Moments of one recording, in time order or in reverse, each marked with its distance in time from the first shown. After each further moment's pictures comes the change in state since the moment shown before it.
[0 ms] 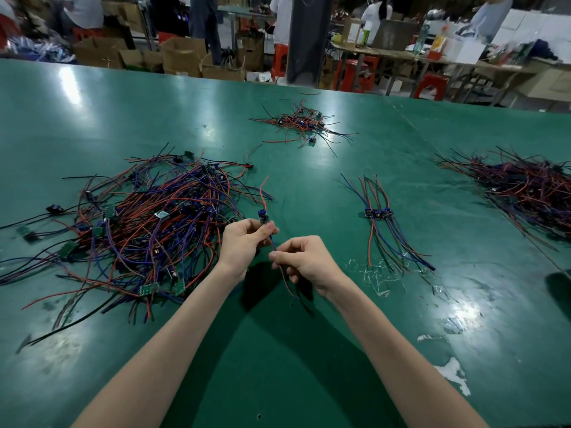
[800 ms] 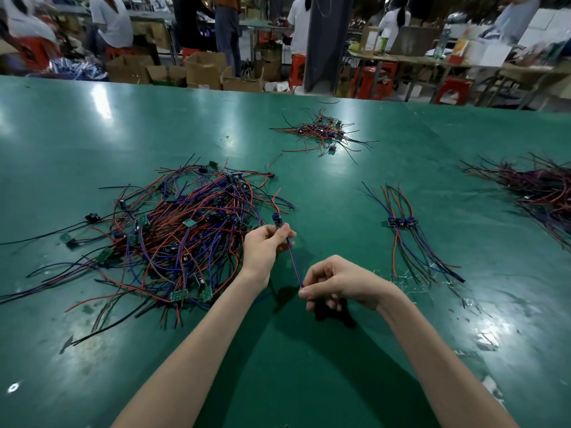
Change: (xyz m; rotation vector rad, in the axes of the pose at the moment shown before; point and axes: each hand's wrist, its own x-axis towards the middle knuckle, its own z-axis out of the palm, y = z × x) left_hand 0.003 0.003 -0.001 -0.167 0.076 -0.079; right_hand -0.023 -0.022 -0.023 -0.316 -0.438 0.121
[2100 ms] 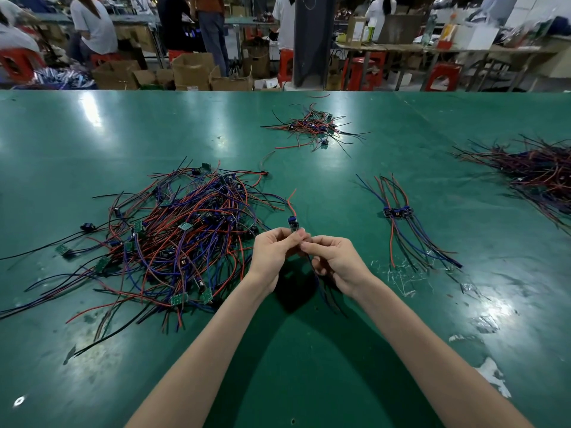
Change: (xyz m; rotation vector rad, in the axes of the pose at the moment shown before) left_hand -0.022 0.008 0.012 -0.099 -0.186 -0.077; right_hand 0.037 0.012 0.012 0.667 0.495 -0.194
